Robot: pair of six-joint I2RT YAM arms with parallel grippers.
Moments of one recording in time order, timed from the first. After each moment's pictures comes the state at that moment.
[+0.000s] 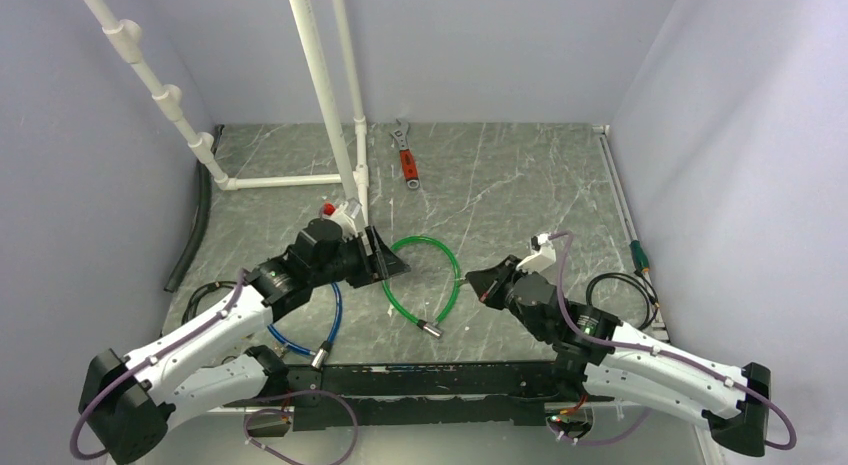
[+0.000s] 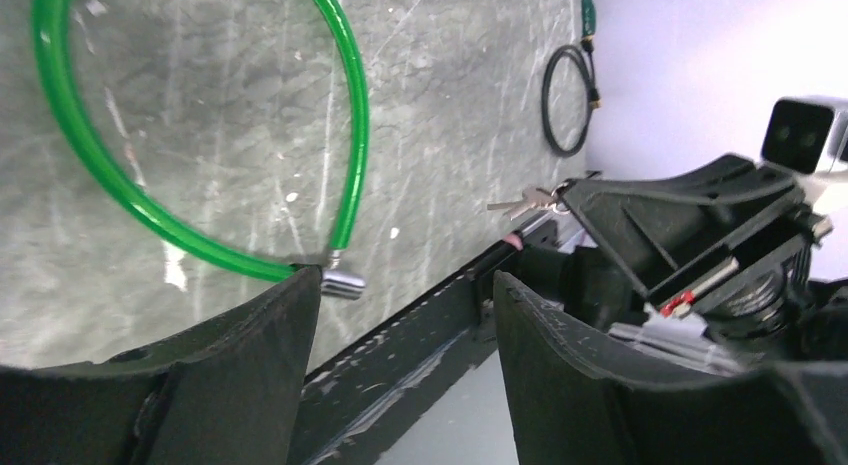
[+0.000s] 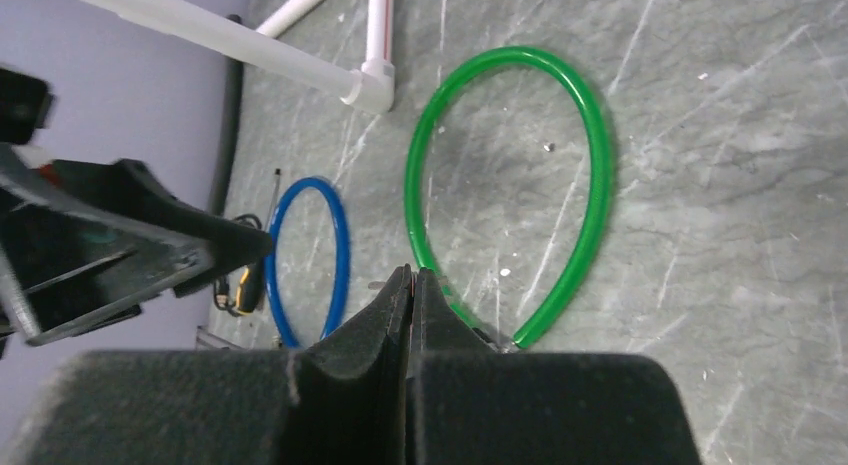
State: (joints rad) left arm -0.70 0.94 0.70 -0.28 0.22 -0.89; right arm 1.06 0.60 0.47 -0.30 0.53 1.09
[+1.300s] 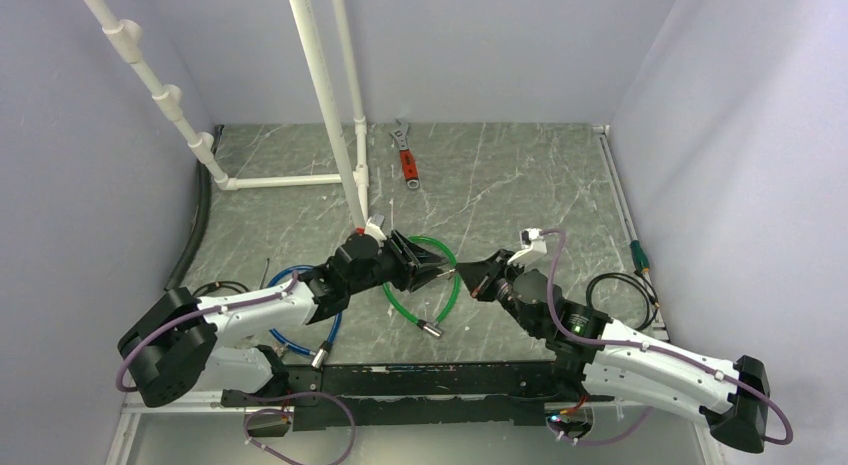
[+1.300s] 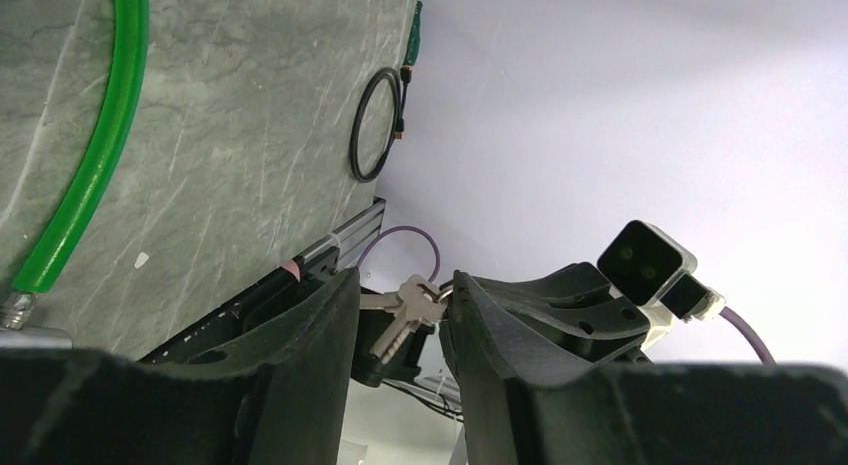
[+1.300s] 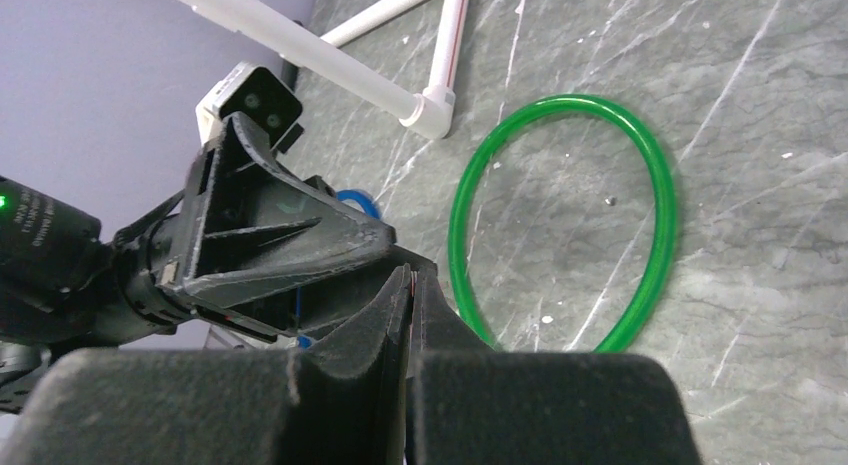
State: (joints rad) left arm -0.88 1.27 0.57 0.39 0.13 -1.61; right arm 1.06 0.65 0.43 -0.04 0.50 0.93
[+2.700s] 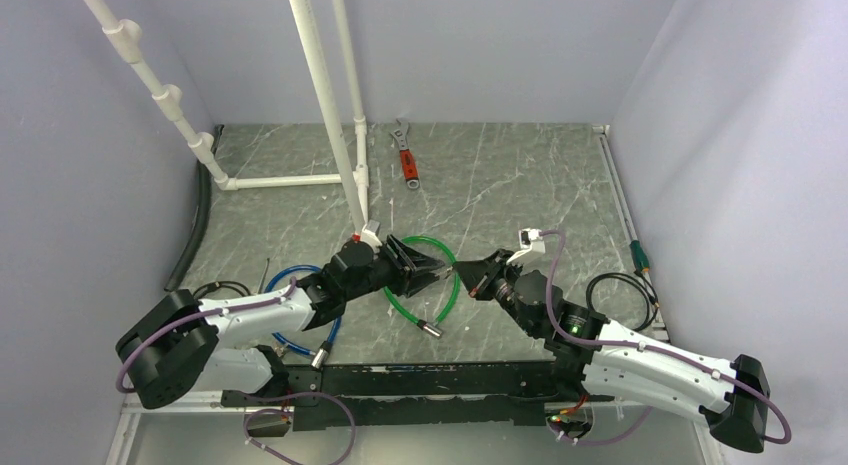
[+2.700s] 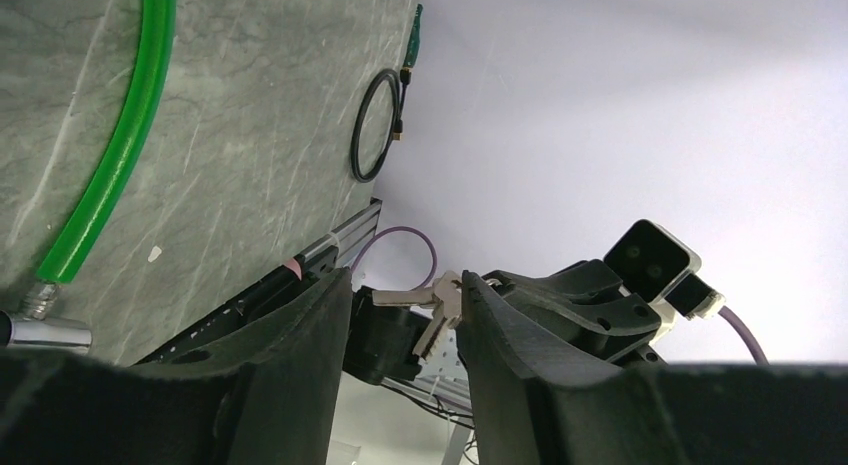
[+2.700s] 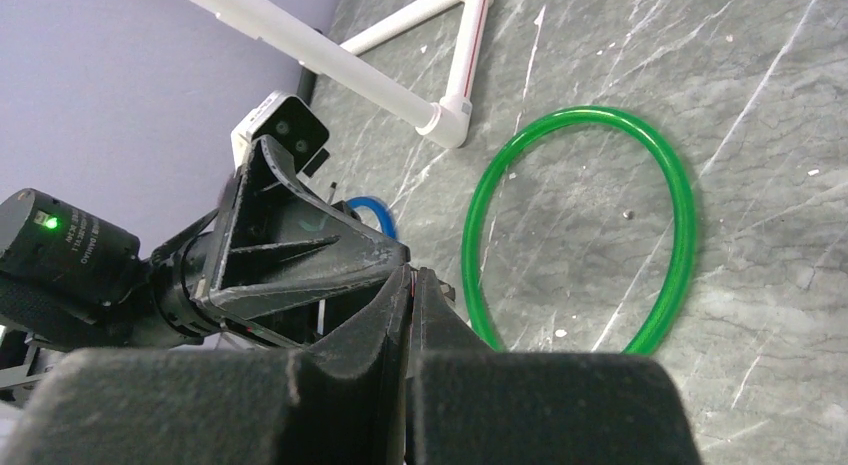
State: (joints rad) left arm -0.88 1.25 0.50 0.47 0.12 -1.65; right arm 1.06 0.65 0.40 0.05 0.48 0.91
